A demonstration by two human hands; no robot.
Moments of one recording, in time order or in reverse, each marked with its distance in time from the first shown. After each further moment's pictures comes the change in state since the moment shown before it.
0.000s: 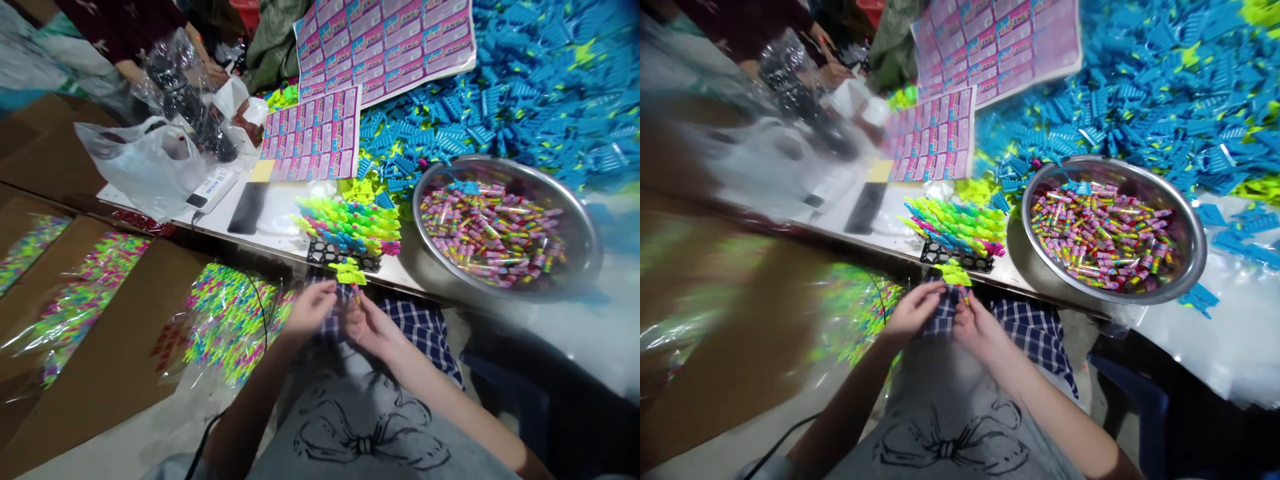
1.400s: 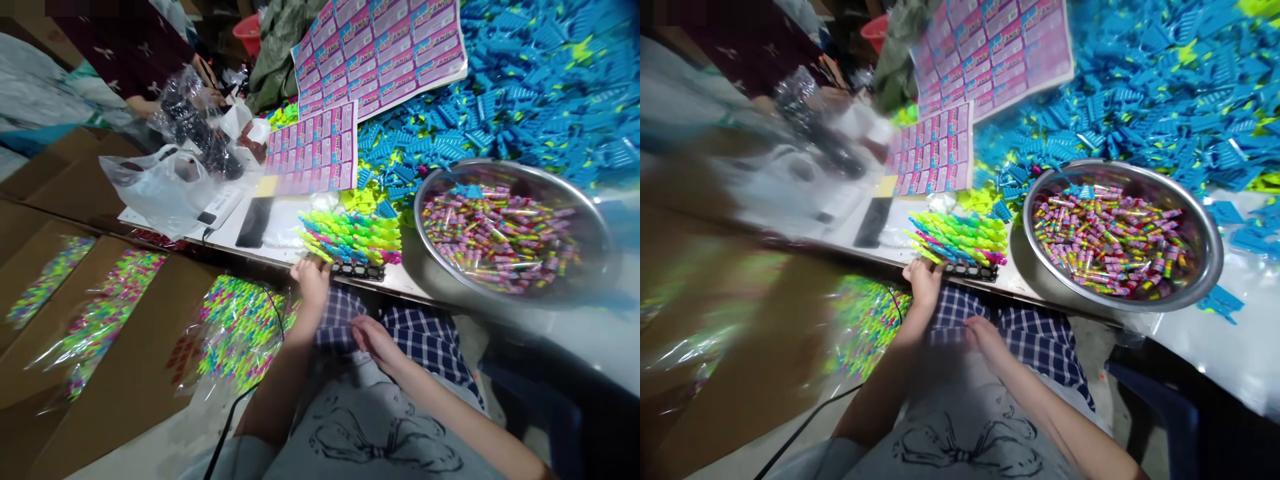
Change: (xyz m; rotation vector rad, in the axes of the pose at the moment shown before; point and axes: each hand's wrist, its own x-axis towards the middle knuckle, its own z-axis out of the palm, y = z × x) left_hand 0.087 -0.018 0.010 0.787 0.525 0.252; right_hand 0.029 0.031 -0.054 -0.515 0.233 -0.221
